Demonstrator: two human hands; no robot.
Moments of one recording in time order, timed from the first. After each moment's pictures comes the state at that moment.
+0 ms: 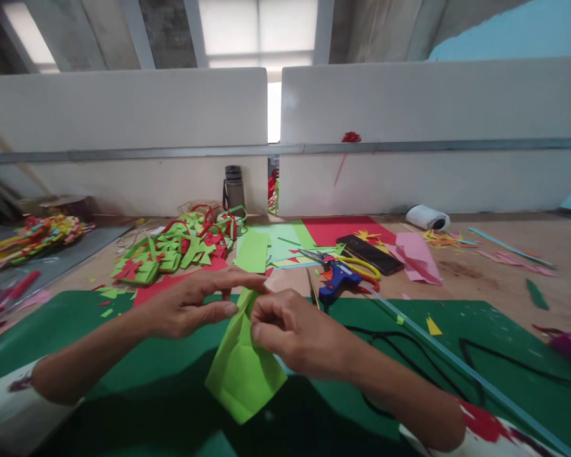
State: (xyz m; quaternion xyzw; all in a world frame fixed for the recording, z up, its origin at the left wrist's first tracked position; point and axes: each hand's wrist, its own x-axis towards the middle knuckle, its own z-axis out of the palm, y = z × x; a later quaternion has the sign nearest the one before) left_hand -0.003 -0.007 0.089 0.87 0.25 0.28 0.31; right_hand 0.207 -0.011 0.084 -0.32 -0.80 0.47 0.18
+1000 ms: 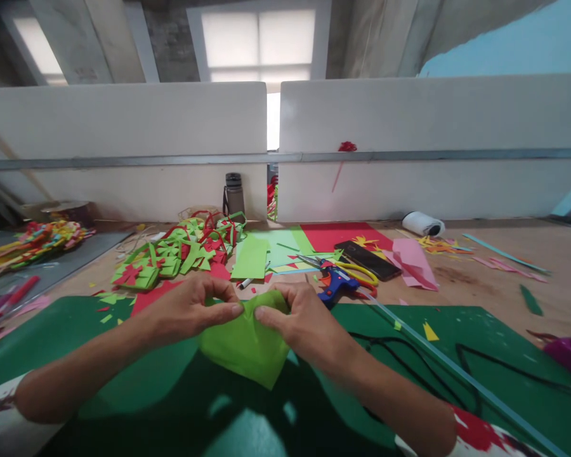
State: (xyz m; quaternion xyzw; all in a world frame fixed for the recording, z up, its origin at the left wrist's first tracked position) left_hand 0.008 -0.015 0.094 0.75 0.49 0.24 0.37; right_hand 0.203 -0.007 0.081 -0.41 -0.72 0.47 0.31
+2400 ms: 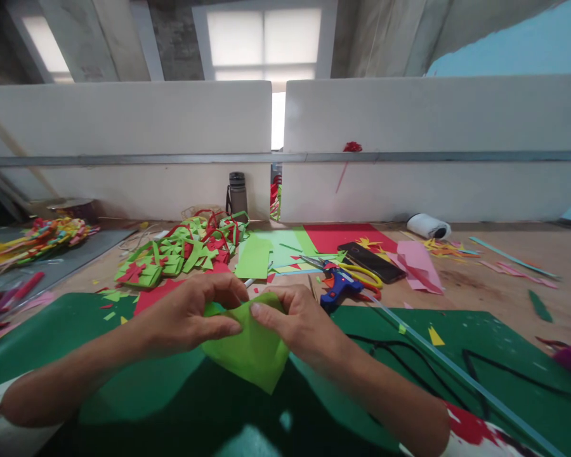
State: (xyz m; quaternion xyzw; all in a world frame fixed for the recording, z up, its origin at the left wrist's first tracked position) left_hand 0.003 -0.023 0.096 0.77 0.41 0.28 0.40; right_hand 0.198 -0.003 0.075 -0.31 -0.68 0.58 0.31
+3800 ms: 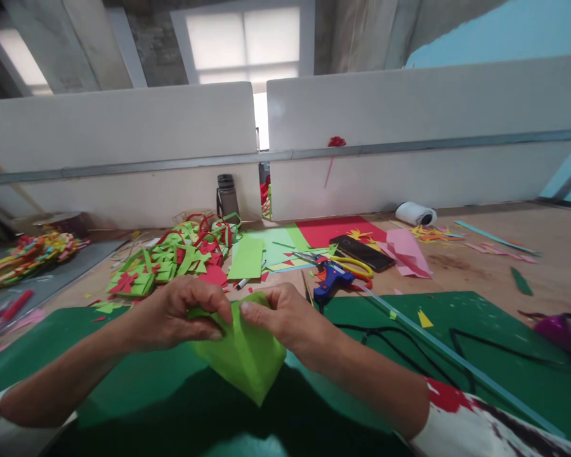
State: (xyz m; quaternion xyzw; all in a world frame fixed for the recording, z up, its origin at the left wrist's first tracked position) left_hand -0.002 -0.015 0.098 0.81 0.32 0.25 0.42; right_hand 0.195 -0.004 0.069 -0.32 -0.61 0.66 0.30
